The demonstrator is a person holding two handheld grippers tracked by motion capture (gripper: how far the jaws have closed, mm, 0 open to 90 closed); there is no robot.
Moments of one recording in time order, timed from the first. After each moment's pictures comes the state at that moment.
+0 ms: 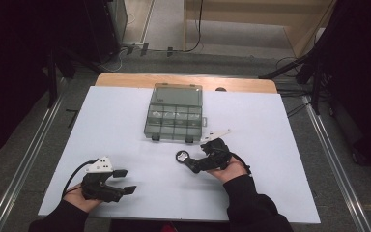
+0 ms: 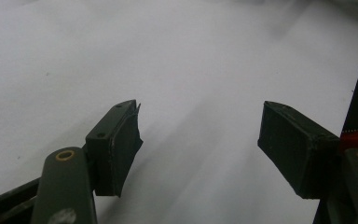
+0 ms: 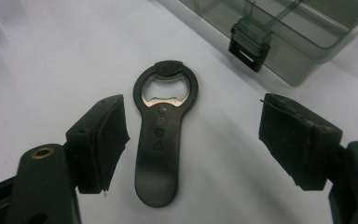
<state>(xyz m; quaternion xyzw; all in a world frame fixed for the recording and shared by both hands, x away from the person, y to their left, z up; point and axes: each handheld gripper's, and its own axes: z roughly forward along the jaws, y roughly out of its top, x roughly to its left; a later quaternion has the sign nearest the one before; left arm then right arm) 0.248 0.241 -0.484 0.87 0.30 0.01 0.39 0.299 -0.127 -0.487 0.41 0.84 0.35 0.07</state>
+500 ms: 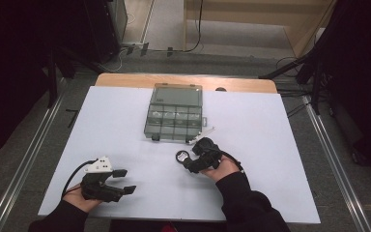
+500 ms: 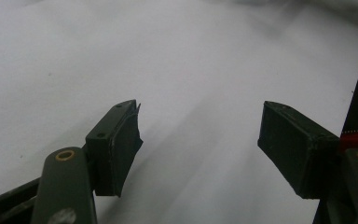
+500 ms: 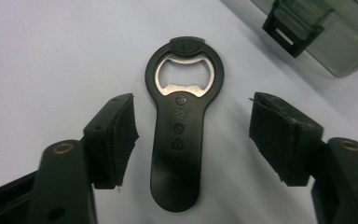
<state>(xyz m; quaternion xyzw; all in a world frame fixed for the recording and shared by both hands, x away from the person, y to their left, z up) 0.248 0.242 -0.484 0.87 0.30 0.01 0.39 0.306 -0.102 -0.488 0.39 0.87 0.28 0.04</state>
